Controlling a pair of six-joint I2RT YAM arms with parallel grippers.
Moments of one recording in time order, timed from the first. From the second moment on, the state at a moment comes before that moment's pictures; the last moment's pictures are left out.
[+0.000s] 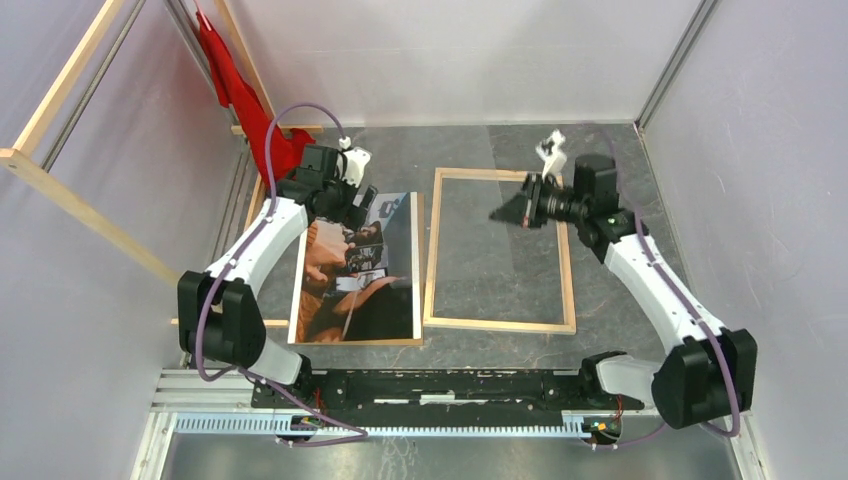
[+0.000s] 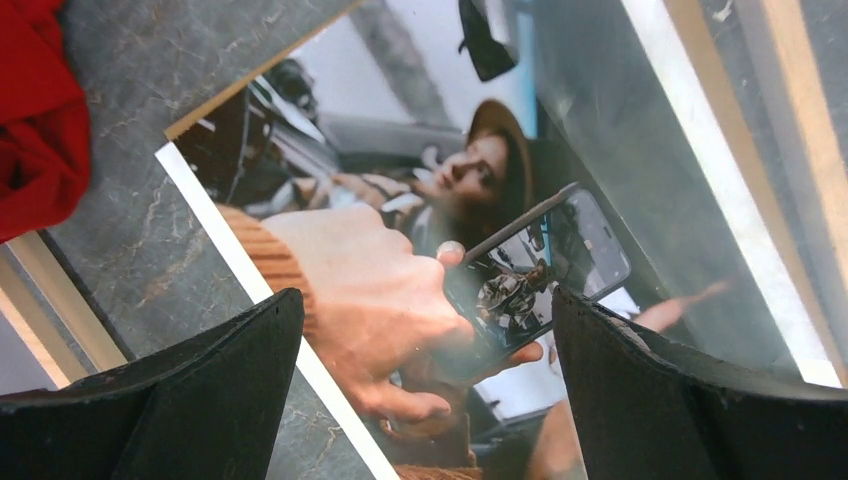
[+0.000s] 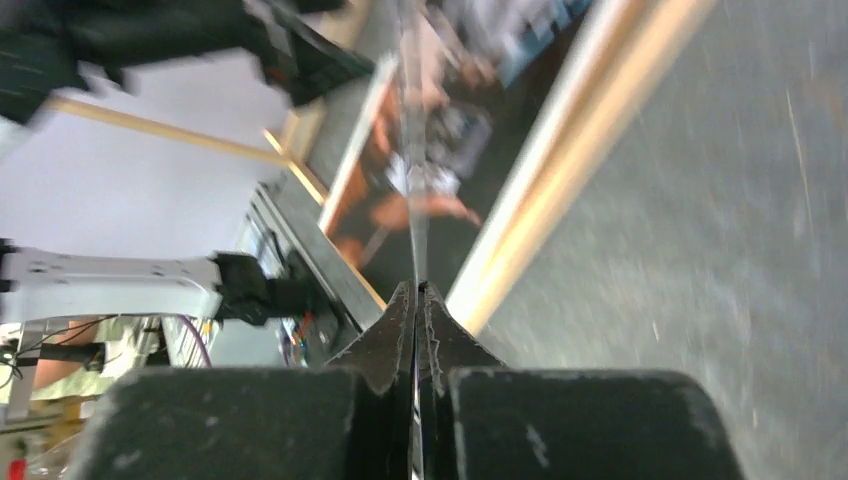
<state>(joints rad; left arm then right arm) -0.23 1.49 1.21 -0.60 0.06 0.28 0.24 1.22 1.08 -0.23 -0.75 0.51</state>
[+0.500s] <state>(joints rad) -0.25 1.51 1.13 -0.55 0.03 0.30 0.02 1.26 0.72 -0.30 -0.74 0.41</state>
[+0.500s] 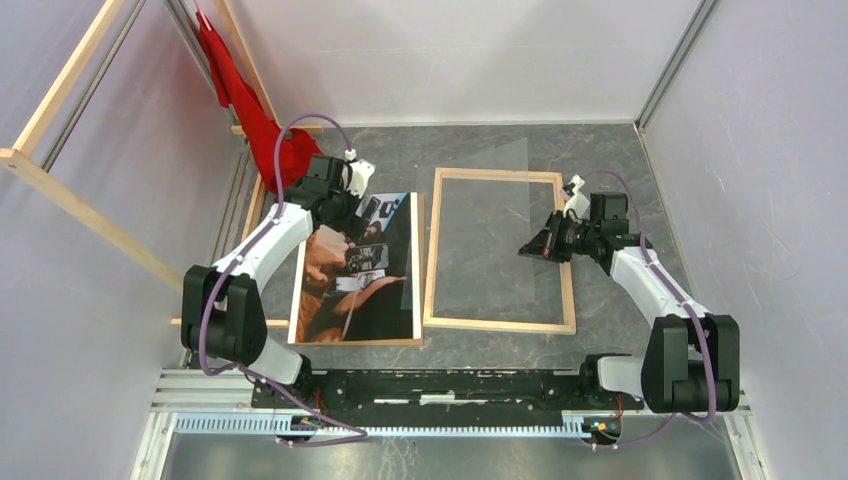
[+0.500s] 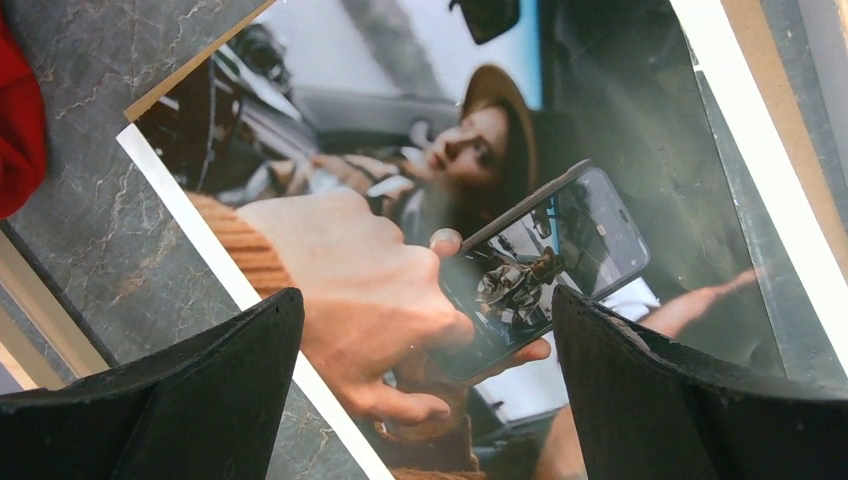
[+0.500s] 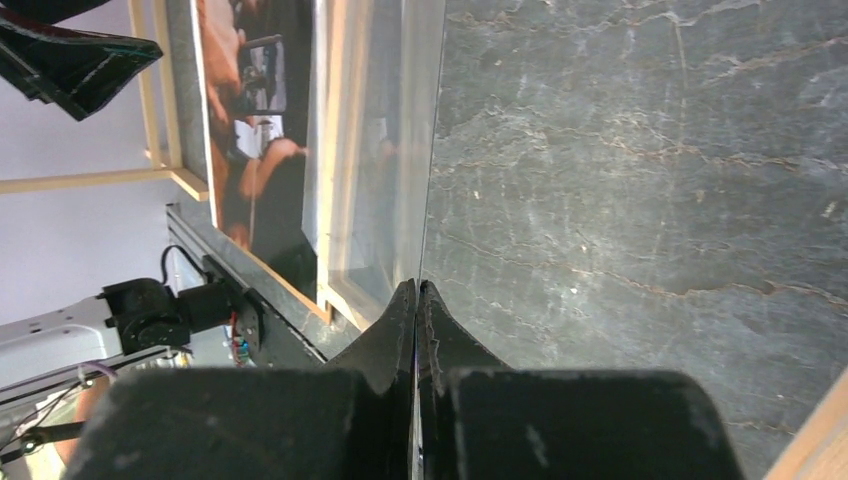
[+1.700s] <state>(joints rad) -0.42 1.54 1.11 -0.52 0.00 0.30 0.02 1.23 0.78 -0.56 -0.37 0.23</state>
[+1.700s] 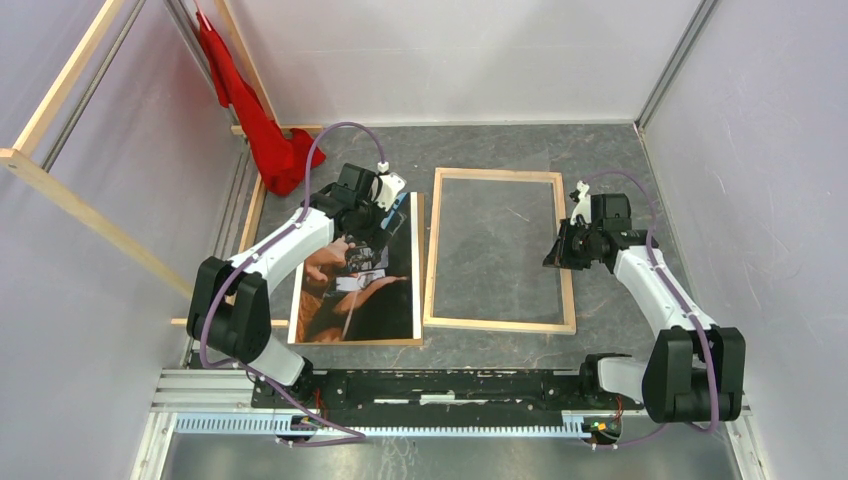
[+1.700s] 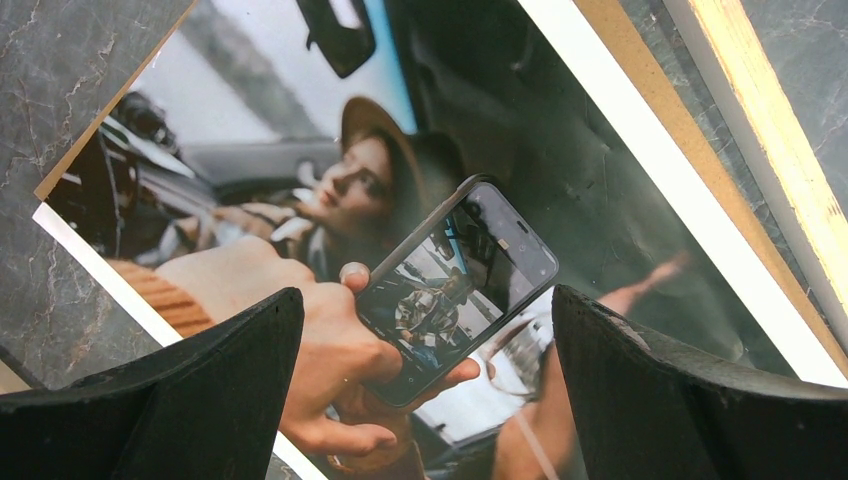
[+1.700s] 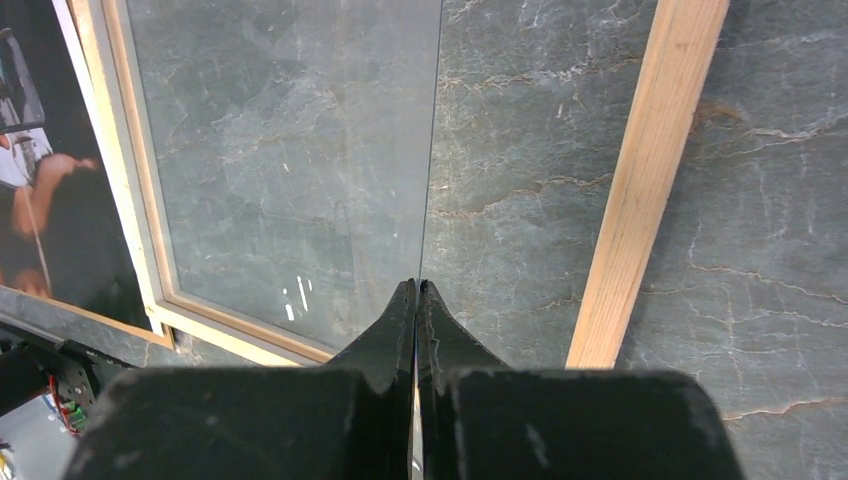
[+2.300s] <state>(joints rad) -0.42 1.55 1.11 -0.52 0.00 0.30 0.02 1.22 0.82 -0.61 -0.35 0.20</state>
